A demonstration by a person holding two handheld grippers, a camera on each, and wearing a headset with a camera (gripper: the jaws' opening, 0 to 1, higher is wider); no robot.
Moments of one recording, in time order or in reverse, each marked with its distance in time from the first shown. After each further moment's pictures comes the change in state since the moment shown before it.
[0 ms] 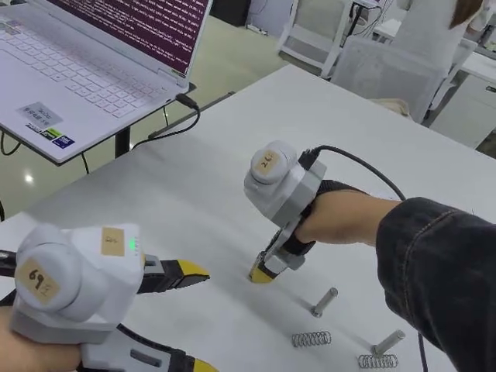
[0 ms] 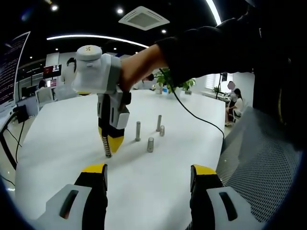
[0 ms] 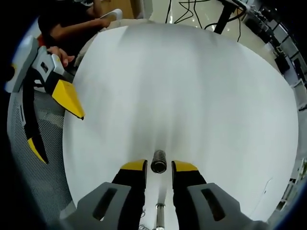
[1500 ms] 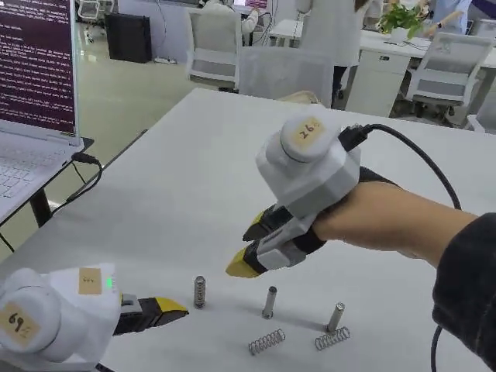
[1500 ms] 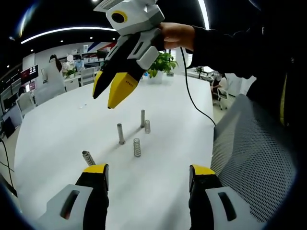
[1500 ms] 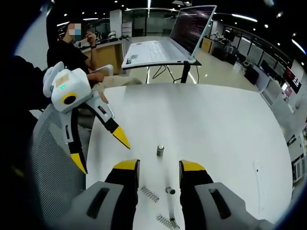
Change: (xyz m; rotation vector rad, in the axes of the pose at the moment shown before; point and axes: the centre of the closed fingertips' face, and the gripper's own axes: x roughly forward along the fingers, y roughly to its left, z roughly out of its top) left arm 0.035 -0.022 0.017 0.126 0.173 -0.158; right arm -0.133 0.026 -0.028 0.156 -0.502 -0.148
